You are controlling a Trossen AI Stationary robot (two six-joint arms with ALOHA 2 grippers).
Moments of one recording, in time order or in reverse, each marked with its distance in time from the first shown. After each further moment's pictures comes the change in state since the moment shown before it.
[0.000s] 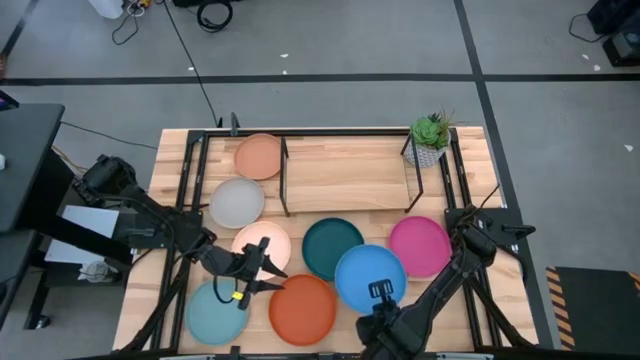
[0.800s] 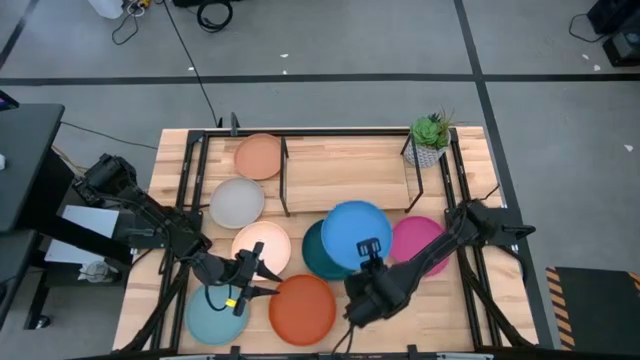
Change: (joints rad) left arm -0.087 0.000 0.000 -0.003 -0.110 -0.028; right arm -0.174 -0.187 -0.205 0.025 0.226 -0.171
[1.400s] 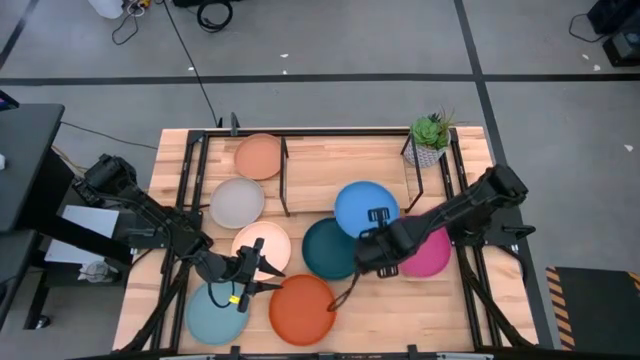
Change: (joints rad) left arm 0.026 0.000 0.000 -0.007 -0.031 0.002; right arm -0.214 -0.323 -0.532 0.359 -0.068 -0.121
